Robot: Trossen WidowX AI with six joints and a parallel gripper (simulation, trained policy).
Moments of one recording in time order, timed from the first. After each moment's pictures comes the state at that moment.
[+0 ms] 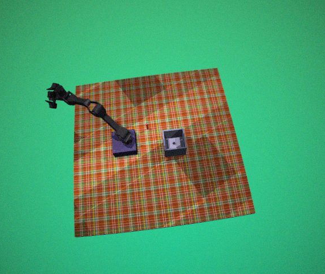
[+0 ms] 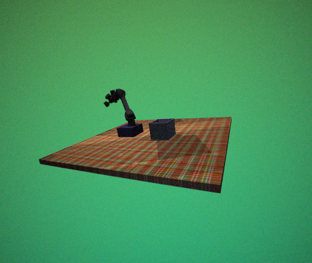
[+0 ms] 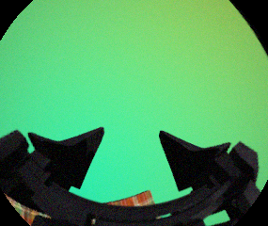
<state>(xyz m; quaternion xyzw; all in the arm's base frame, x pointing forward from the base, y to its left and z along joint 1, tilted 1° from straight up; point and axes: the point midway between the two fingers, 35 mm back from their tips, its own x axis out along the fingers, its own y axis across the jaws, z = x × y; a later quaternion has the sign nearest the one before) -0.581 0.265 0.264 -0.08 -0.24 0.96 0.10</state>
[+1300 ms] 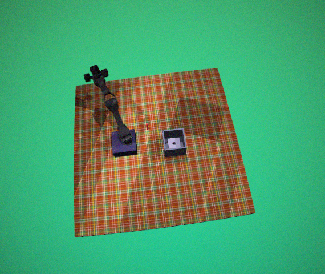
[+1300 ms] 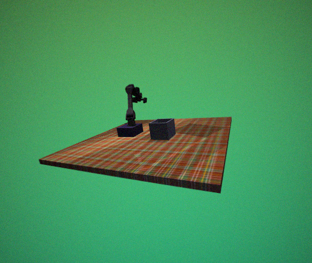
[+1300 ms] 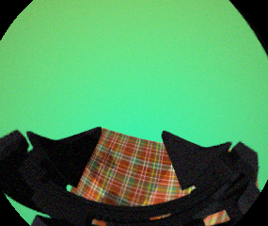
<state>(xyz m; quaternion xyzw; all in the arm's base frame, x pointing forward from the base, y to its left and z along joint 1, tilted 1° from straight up) -0.271 0.498 0.206 -0.17 0.19 0.82 0.51</state>
